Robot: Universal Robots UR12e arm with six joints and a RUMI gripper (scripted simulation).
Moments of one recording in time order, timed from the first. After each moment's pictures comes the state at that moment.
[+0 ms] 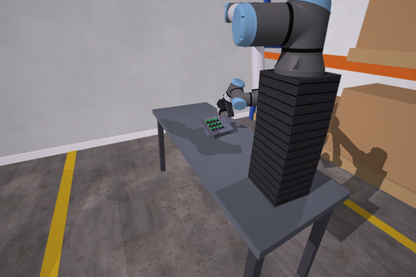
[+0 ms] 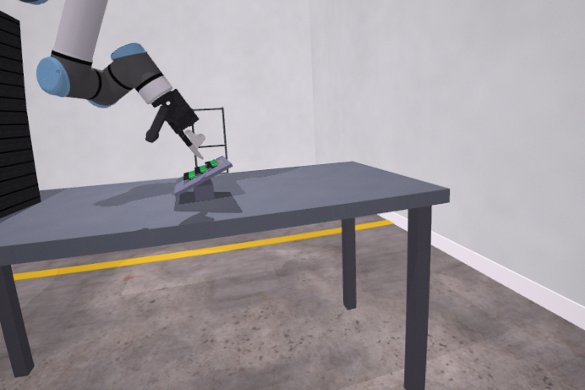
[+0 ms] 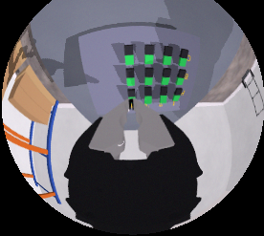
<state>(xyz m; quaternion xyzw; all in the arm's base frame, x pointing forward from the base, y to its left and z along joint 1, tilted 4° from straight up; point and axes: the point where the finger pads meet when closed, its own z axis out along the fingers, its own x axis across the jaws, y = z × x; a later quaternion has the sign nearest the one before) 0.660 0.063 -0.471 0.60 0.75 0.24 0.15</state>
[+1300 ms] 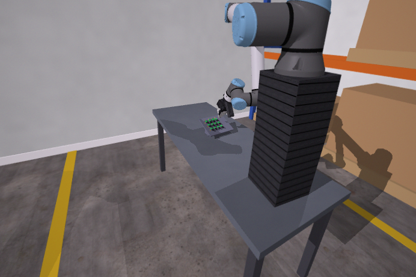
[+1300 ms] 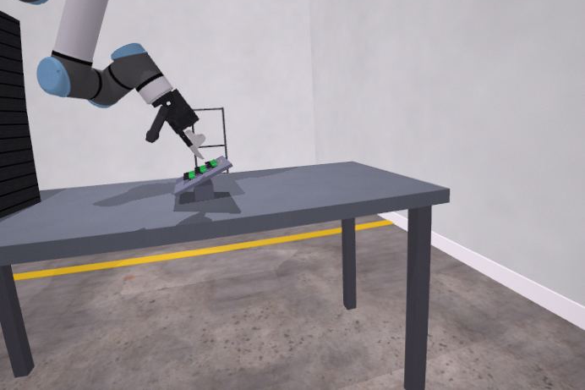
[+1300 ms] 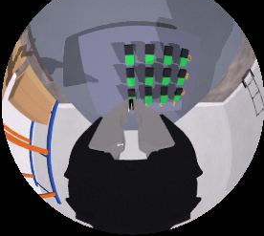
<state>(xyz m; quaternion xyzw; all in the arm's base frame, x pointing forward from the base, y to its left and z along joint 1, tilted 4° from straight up) 0.660 0.063 -0.471 0.60 0.75 0.24 0.15</state>
